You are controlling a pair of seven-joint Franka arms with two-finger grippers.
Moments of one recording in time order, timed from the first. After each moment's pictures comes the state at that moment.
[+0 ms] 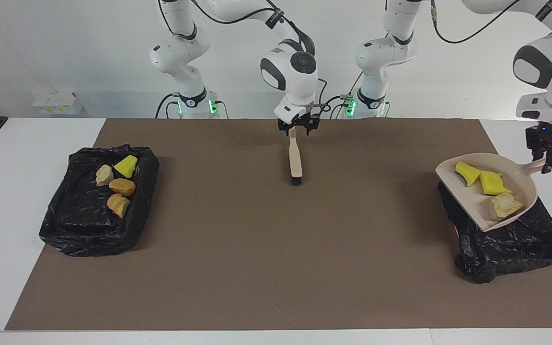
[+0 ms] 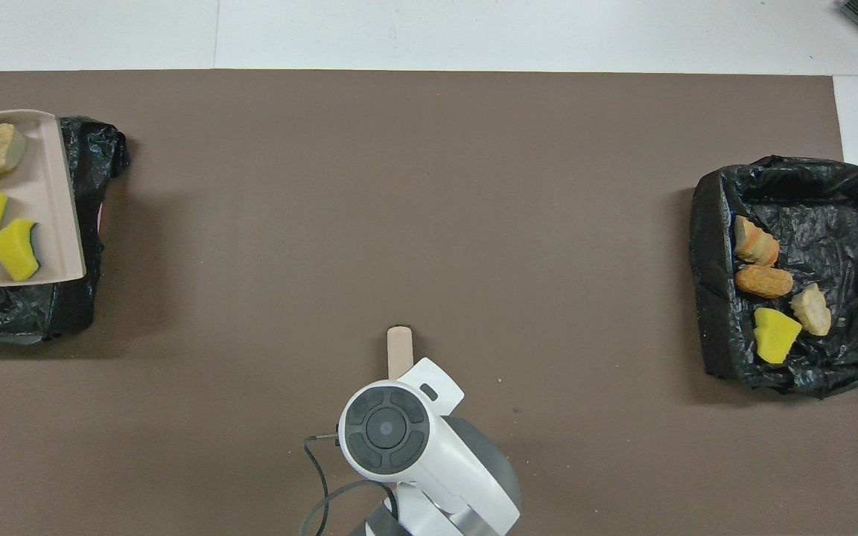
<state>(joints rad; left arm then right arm) 0.26 0.12 0.03 -1.68 0.29 2.06 1.64 0.78 0.13 0.05 -1.98 0.16 2.01 0.78</state>
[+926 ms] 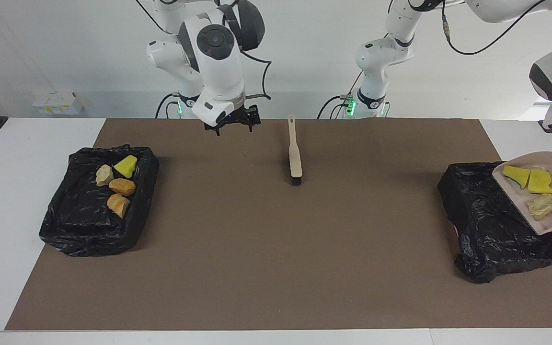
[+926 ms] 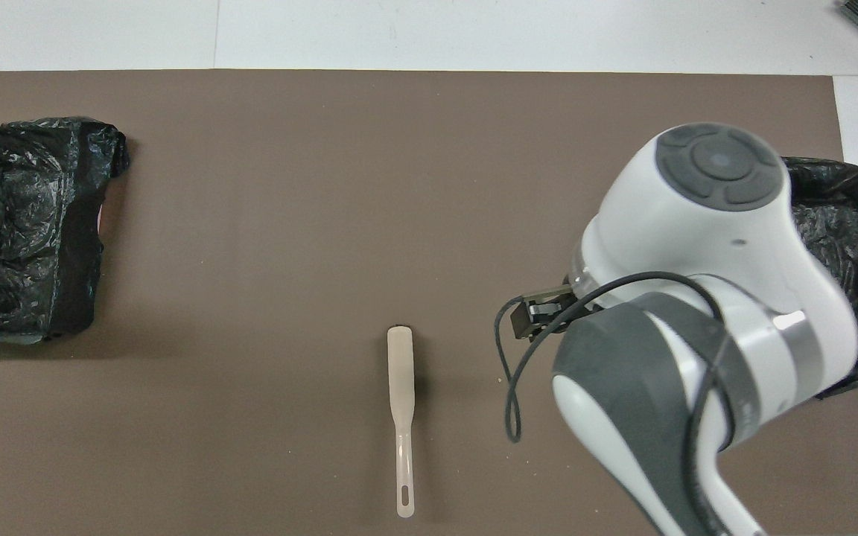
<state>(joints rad) 0.29 0.18 0.01 -1.67 0.90 2.14 1.48 0.32 0.08 0.04 -1.65 0.08 1.51 0.20</state>
